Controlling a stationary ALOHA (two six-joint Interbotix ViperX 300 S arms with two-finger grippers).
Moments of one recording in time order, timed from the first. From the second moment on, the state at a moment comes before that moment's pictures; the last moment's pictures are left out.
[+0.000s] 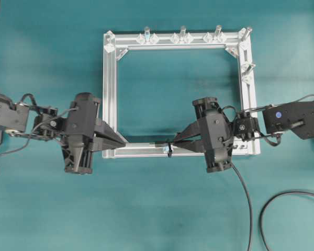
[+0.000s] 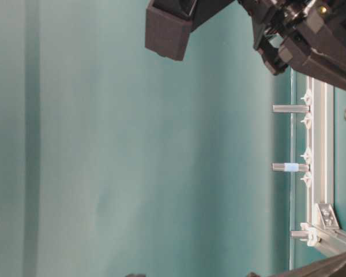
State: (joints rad) left arm -0.13 -0.13 0.93 -0.06 -0.18 -0.01; right arm 0.07 0.09 0.84 -0.09 -0.40 0.11
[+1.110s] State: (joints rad) left arm -0.10 0.05 0.74 -0.06 -0.12 -0.01; right arm 0.07 0.09 0.84 -0.09 -0.40 0.11
